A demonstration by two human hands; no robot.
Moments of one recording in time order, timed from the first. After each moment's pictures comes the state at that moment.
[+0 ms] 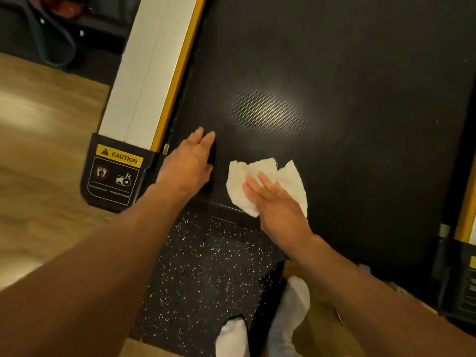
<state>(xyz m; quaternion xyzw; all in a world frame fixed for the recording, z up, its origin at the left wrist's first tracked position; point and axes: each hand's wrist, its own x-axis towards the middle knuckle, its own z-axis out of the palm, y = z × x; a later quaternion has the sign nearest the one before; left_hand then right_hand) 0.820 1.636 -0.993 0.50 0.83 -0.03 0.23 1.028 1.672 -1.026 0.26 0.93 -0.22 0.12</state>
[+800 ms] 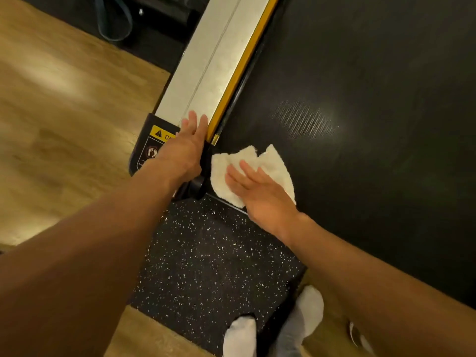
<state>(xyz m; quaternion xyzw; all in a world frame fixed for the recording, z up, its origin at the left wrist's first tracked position) 0.736 1.588 -0.992 0.42 0.84 -0.14 0.30 0.924 1.653 -1.025 0.12 0.95 -0.24 0.17</state>
